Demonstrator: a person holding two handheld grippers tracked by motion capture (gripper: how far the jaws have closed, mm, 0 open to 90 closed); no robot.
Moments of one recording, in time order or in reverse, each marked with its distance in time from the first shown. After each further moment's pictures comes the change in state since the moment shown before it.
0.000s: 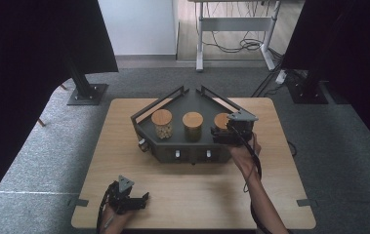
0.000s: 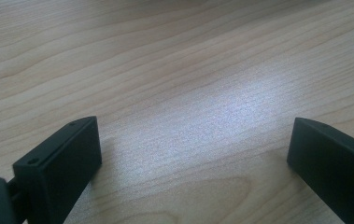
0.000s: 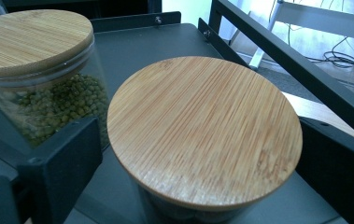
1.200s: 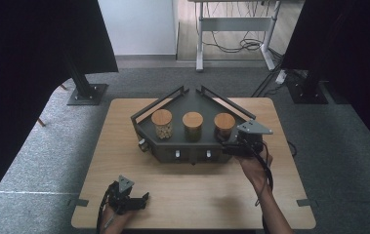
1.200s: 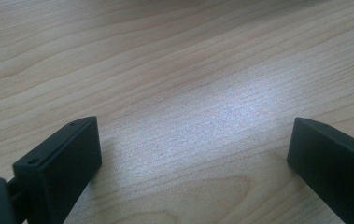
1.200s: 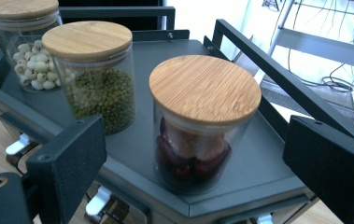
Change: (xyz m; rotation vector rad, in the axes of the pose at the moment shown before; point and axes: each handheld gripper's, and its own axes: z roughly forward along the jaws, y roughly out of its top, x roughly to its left) left arm 0.000 0.000 0.000 0.001 -0.001 0.004; right arm 0.000 -0.027 -0.052 -0.086 0.021 -0.059
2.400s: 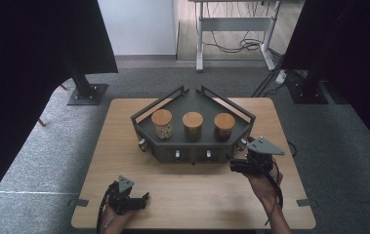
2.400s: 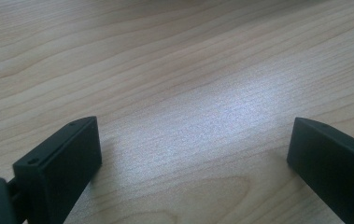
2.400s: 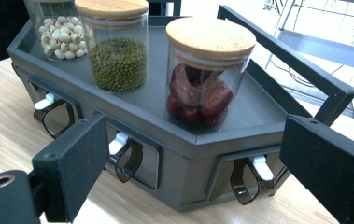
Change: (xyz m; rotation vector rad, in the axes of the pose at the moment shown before) left arm 0.000 0.000 0.000 0.000 0.001 -0.001; right arm 0.004 -0.035 -0.039 -0.010 0.009 -0.011
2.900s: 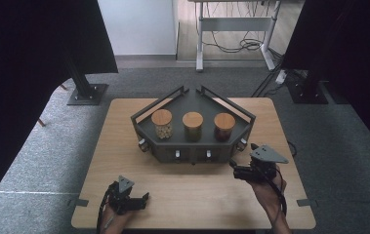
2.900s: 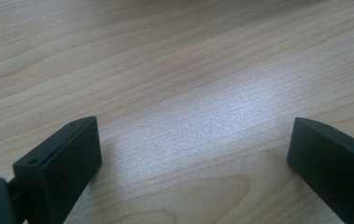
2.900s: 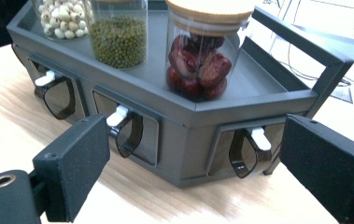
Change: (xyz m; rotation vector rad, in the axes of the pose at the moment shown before) left arm -0.001 0.000 0.000 -0.001 0.001 0.000; right arm 0.001 -0.017 -0.010 0.021 -0.004 0.000
